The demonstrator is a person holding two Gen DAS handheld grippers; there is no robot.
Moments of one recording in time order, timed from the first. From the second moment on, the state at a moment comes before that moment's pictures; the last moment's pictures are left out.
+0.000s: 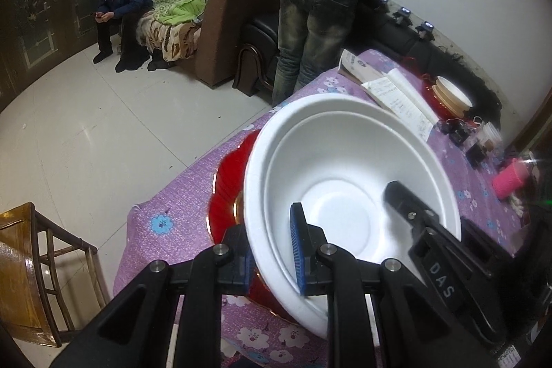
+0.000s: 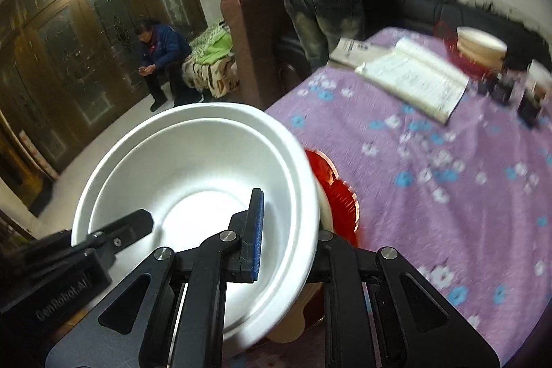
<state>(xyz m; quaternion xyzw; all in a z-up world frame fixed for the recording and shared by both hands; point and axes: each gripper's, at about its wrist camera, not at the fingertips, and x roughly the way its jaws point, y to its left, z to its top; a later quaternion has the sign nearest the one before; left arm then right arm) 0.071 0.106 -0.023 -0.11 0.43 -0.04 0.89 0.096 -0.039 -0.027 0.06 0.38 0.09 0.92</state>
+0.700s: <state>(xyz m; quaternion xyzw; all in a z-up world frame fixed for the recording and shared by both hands) 0.060 0.116 -0.005 -0.06 0.39 0.02 0.92 0.083 -0.072 -0.005 0.06 0.32 0.09 0.94</state>
